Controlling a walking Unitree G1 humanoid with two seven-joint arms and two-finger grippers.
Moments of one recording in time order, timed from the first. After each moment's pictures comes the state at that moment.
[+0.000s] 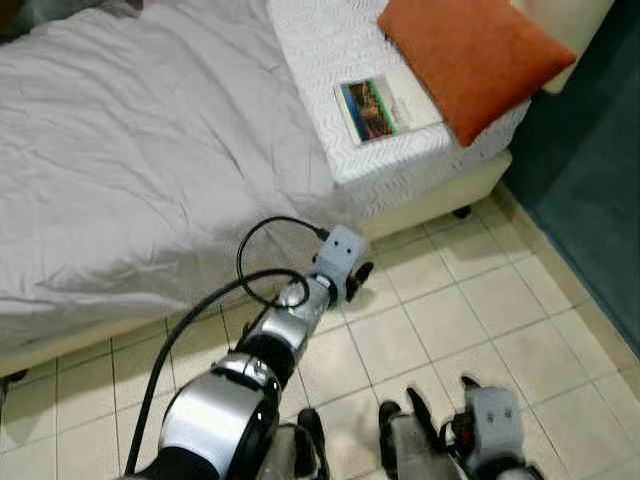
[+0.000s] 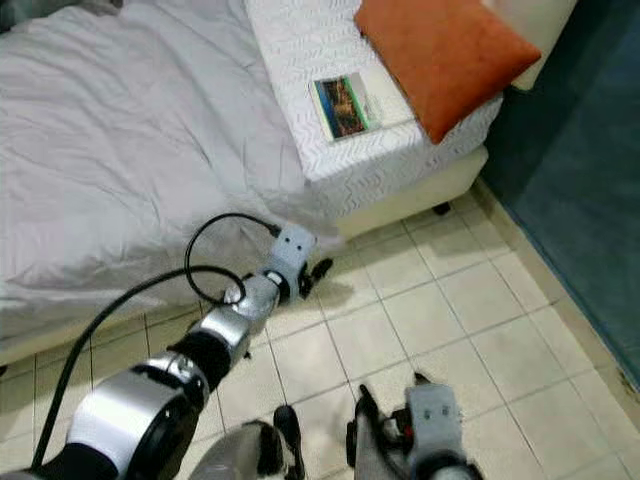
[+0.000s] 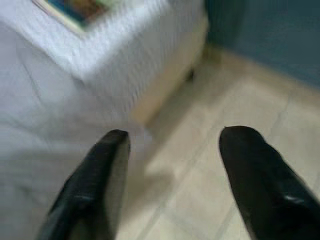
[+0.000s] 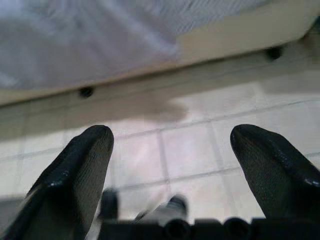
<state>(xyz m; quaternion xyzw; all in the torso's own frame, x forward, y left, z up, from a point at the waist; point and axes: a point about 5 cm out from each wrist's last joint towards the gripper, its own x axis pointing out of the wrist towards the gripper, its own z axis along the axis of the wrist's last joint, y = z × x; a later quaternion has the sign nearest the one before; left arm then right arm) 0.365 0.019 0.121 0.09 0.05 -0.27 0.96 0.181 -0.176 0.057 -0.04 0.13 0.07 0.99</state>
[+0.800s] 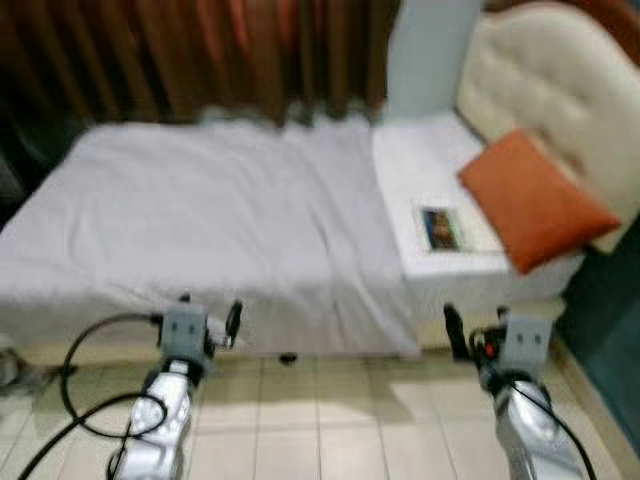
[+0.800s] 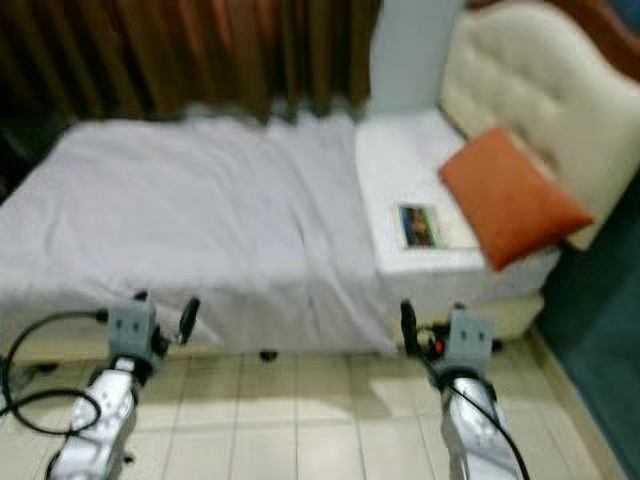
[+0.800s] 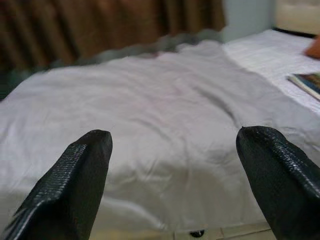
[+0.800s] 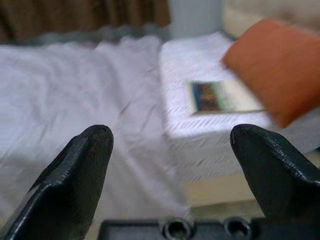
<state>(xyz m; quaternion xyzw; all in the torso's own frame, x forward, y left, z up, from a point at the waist) 0.277 0.180 0.059 0.06 0.02 -0.04 1.00 0.264 -0.210 0.059 0.02 0.05 -0.03 1.00</state>
